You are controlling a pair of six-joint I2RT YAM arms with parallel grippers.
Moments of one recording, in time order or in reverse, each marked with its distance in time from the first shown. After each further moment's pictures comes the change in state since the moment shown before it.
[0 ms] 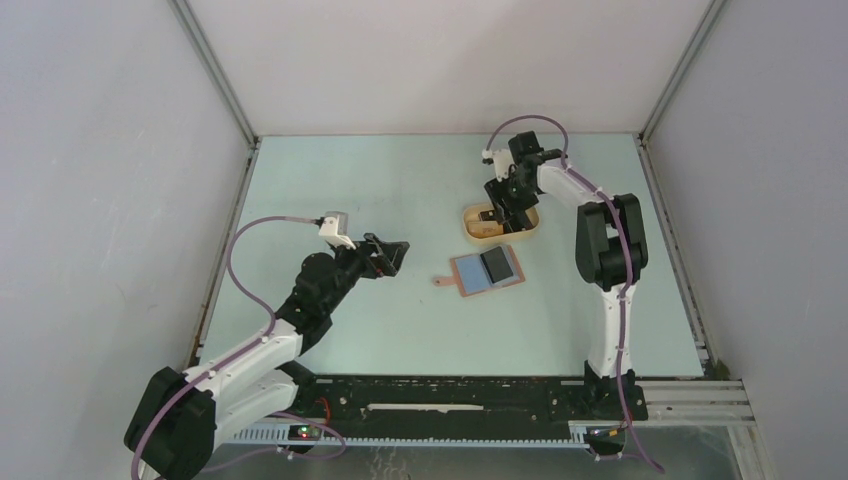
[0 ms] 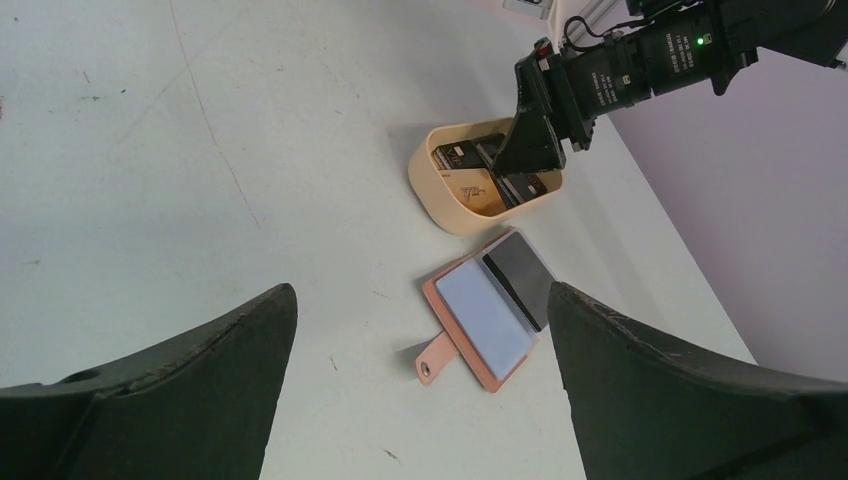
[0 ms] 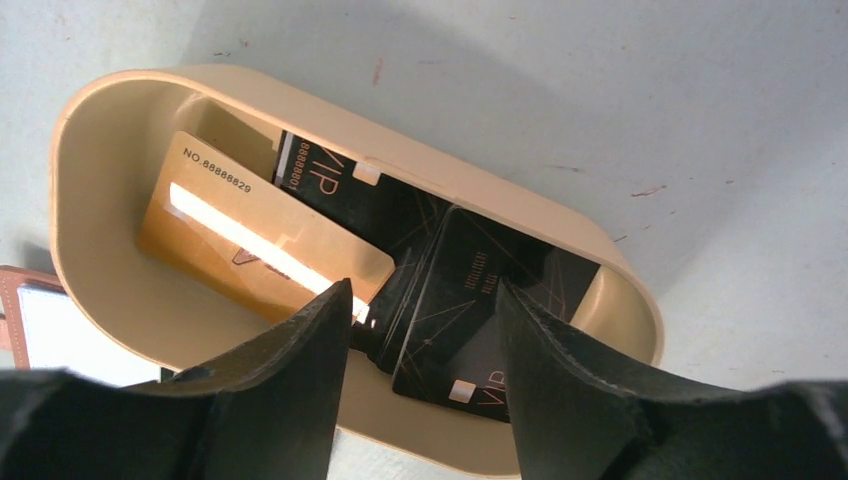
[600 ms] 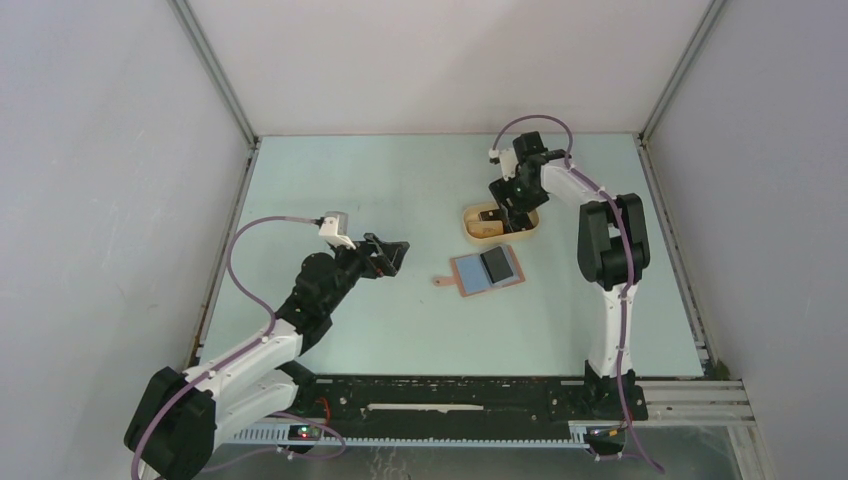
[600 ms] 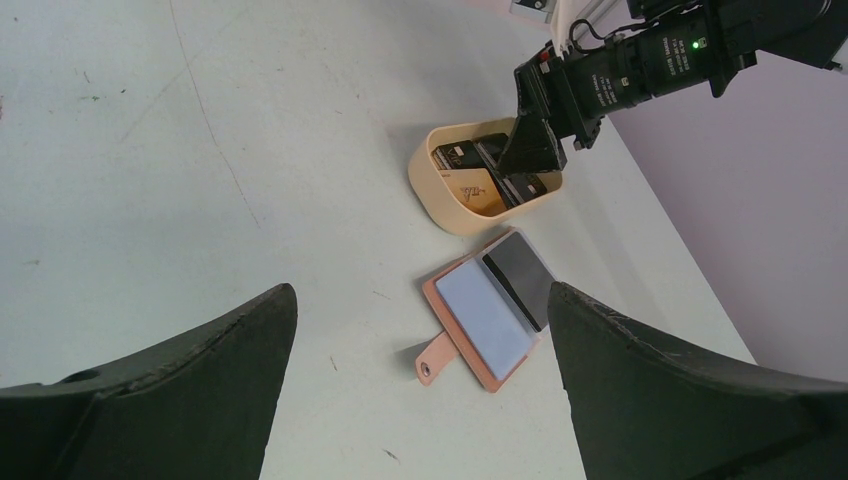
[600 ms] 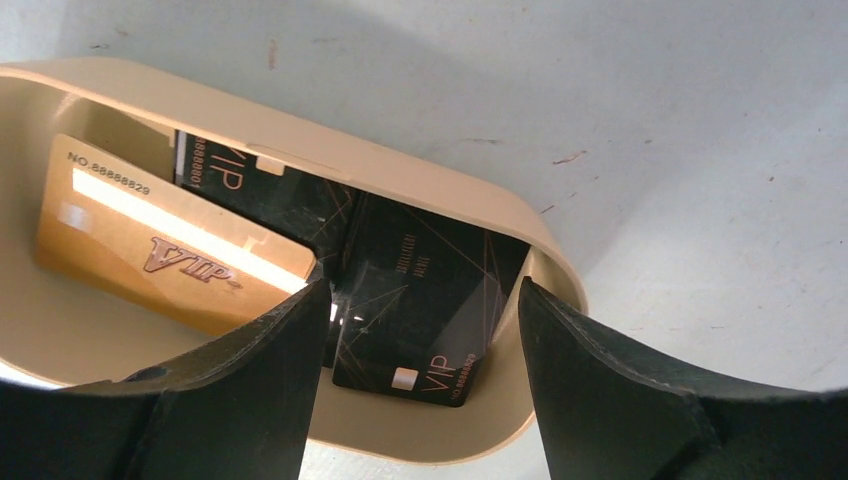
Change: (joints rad) left arm 0.000 0.000 0.000 0.000 0.000 0.000; right arm -0.021 -0.002 -0.008 0.007 0.098 0.001
